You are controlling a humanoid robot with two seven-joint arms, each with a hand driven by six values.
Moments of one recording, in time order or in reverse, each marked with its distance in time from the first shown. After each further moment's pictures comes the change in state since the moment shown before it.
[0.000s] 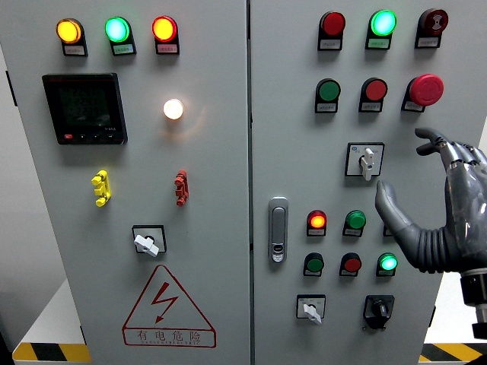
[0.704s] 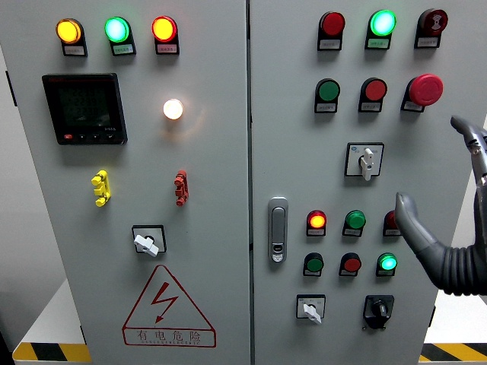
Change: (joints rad) left arm 0.000 0.000 0.000 0.000 0.000 0.000 0.000; right arm -0.104 -0.003 0.027 0.108 -0.063 -0.049 0.108
